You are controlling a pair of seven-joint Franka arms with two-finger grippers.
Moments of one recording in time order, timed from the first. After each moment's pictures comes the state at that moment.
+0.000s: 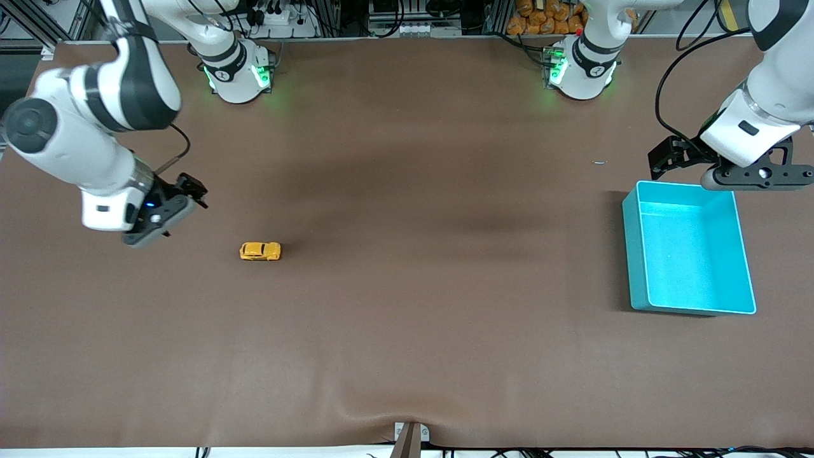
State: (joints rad) left arm -0.07 -0.05 -0.07 -1.73 0.05 1.68 -0.11; right arm 0.06 0.07 0.07 -2.04 0.02 2.11 -0.74
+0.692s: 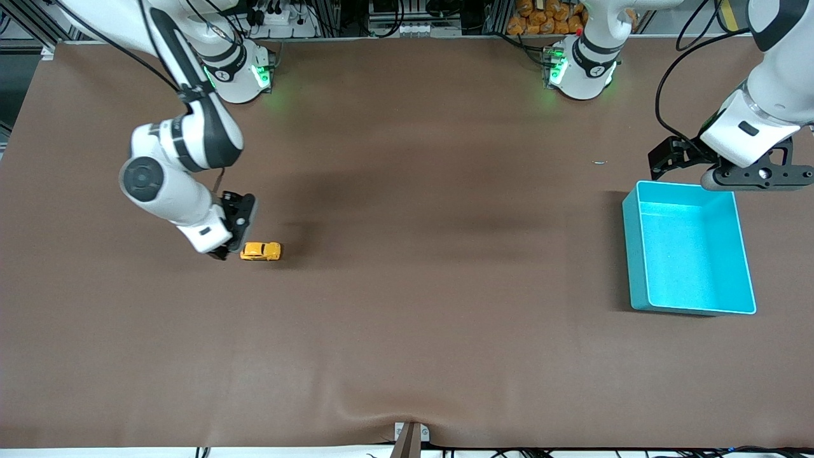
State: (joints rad) left arm -0.07 -0.05 -0.07 -1.73 0.05 1.68 -0.11; right arm 0.17 0.26 0.07 -2.11 0.01 2.28 -1.15
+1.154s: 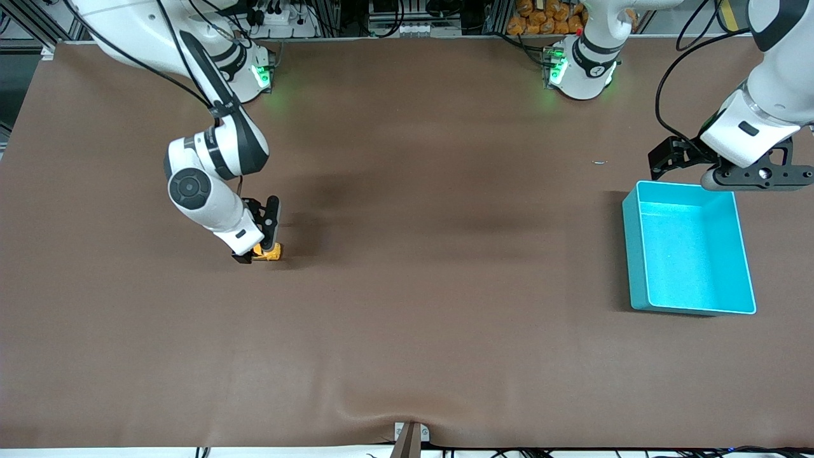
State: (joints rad) left arm -0.07 -0.05 -0.07 -1.73 0.05 1.68 -0.11; right arm 0.20 0.36 0.07 -2.11 -0.08 2.38 -1.18
